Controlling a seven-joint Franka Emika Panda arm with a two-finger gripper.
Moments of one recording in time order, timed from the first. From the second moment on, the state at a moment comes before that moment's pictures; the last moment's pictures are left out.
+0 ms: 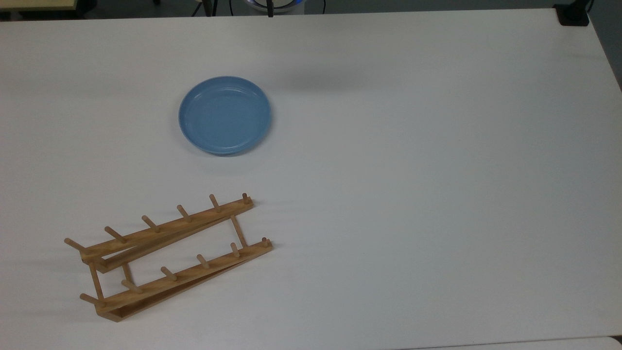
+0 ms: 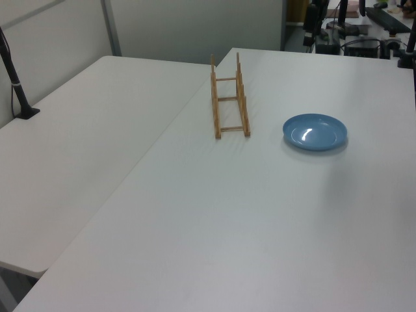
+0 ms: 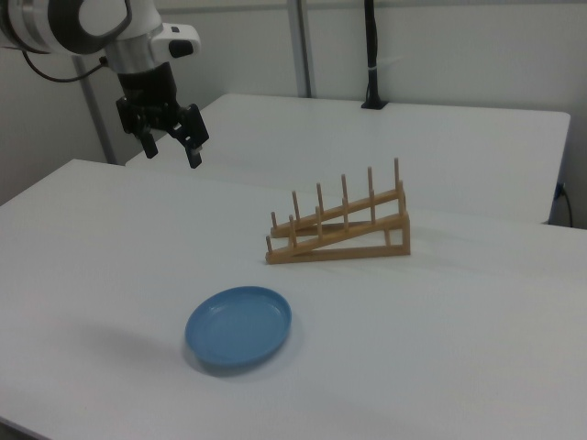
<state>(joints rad) -0.02 -0.07 0.02 -1.66 0.02 1.69 -0.01</state>
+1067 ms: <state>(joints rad) -0.02 -0.07 0.01 -1.66 0.02 1.69 0.00</state>
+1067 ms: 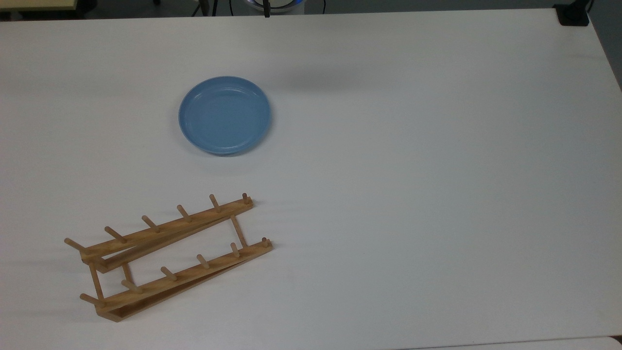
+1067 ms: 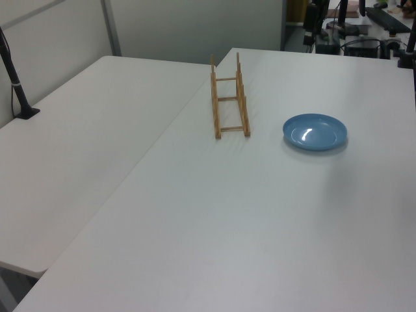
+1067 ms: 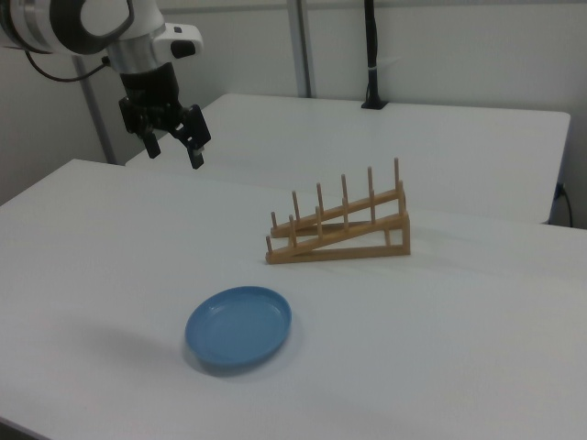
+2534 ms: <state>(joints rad) -0.16 0.01 -0.11 -2.02 -0.07 2.10 -0.39</state>
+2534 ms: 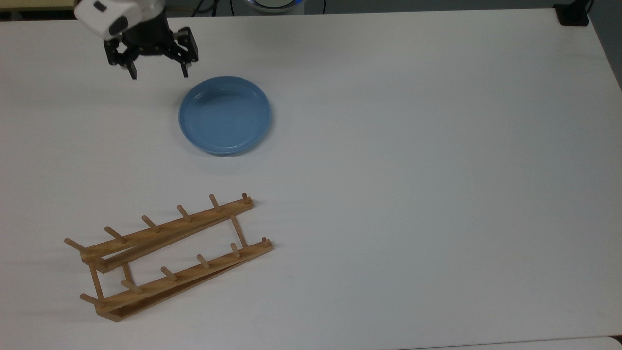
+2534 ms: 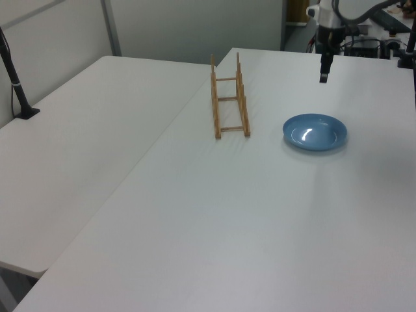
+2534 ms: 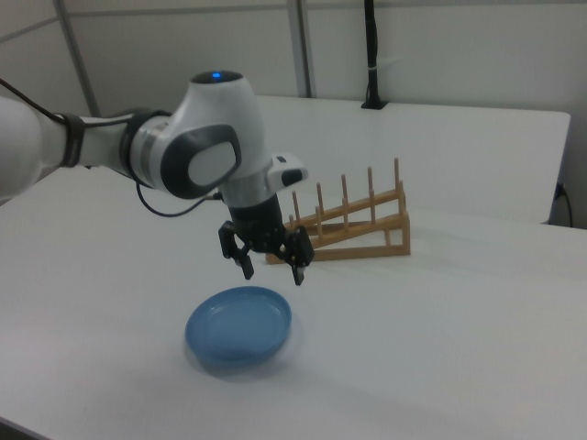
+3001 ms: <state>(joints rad) -0.17 0.15 -0.11 -2.08 -0.07 2.30 -0.39</state>
